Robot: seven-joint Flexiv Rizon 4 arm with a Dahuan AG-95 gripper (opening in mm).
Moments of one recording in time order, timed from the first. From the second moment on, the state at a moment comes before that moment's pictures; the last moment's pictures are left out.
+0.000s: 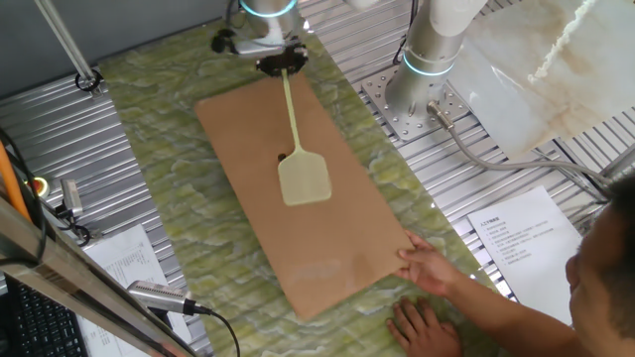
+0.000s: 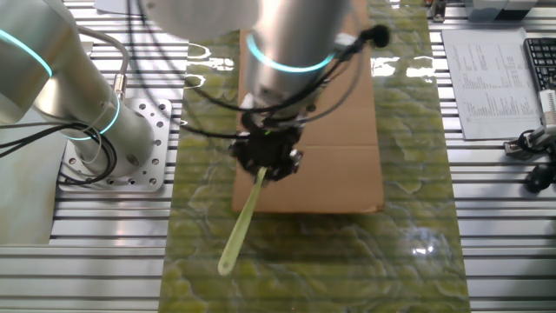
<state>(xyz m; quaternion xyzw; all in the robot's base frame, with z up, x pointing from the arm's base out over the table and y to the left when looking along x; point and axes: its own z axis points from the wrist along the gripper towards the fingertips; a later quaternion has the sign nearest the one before) 0.321 -0.139 0.128 0.59 -0.79 0.07 0.13</state>
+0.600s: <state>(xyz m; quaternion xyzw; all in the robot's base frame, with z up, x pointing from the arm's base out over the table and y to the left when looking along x) 0.315 -0.151 0.140 0.59 -0.78 0.13 0.13</state>
